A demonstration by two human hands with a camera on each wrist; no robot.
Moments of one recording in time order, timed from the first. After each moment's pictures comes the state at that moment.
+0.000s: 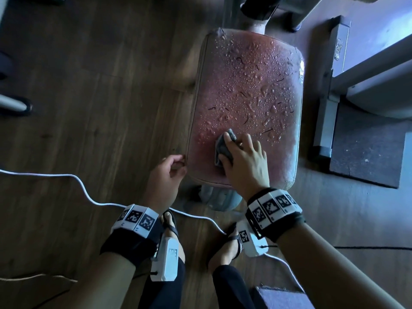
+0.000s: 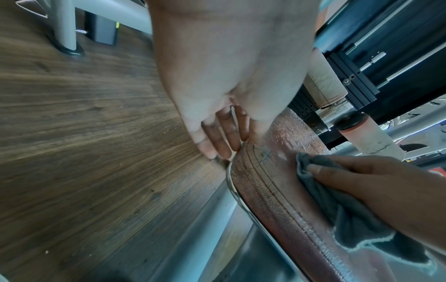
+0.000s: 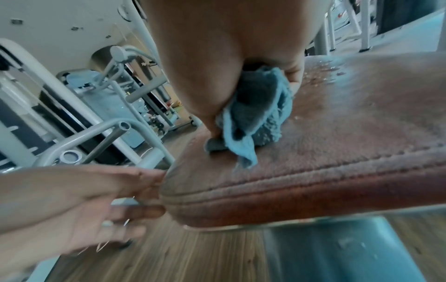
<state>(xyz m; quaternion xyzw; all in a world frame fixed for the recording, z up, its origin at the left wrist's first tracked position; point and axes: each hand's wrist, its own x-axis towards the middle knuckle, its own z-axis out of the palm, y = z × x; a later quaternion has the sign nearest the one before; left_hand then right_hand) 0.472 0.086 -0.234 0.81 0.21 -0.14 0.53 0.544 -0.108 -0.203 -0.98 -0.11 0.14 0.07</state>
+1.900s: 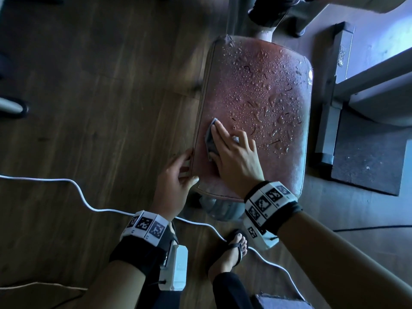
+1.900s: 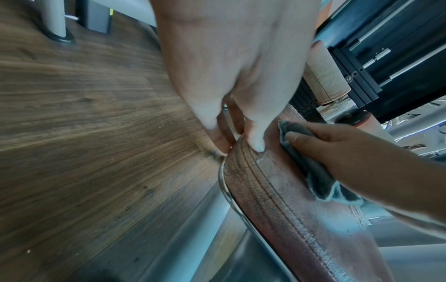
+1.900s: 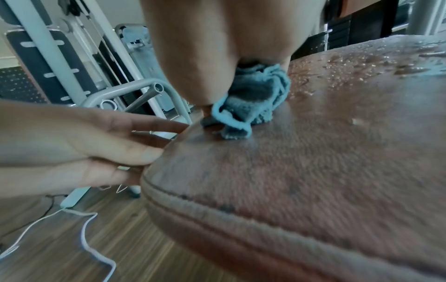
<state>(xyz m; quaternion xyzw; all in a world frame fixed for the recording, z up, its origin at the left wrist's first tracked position) 0.490 0.082 -0.240 0.79 0.18 -0.10 0.58 0.579 -0.081 -0.223 -0.97 -0.25 0.06 0.05</state>
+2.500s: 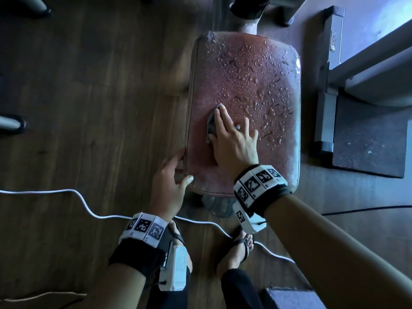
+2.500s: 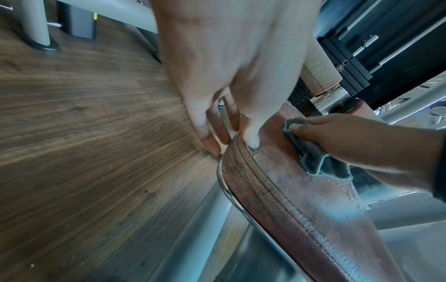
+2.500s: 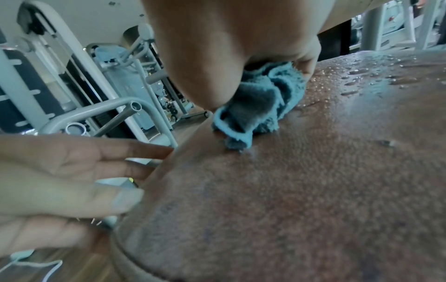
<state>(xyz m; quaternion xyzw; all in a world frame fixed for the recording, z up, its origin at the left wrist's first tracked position) 0.492 0.079 -0.242 0.85 0.17 -0.10 0.49 0.598 -0.073 -0.219 -0.99 -0.10 0.12 0.02</state>
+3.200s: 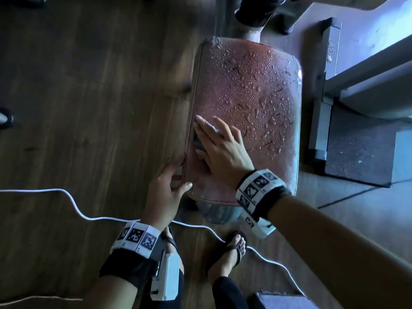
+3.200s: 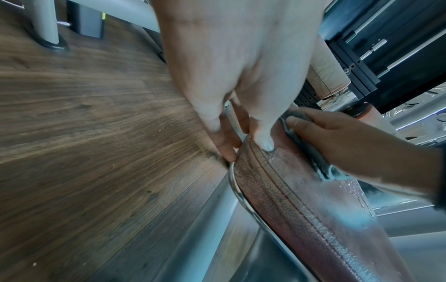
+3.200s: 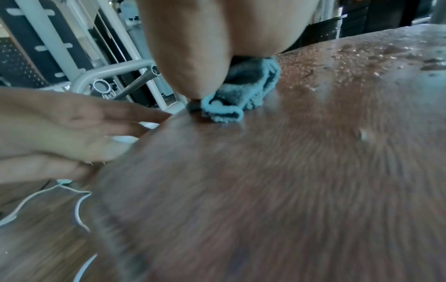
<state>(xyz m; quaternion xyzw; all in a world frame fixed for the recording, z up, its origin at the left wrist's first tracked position) 0.492 0.086 -0.246 0.83 0.16 -0.10 0.53 0.606 -0.076 -0.233 -0.94 -0.32 0.06 0.05</state>
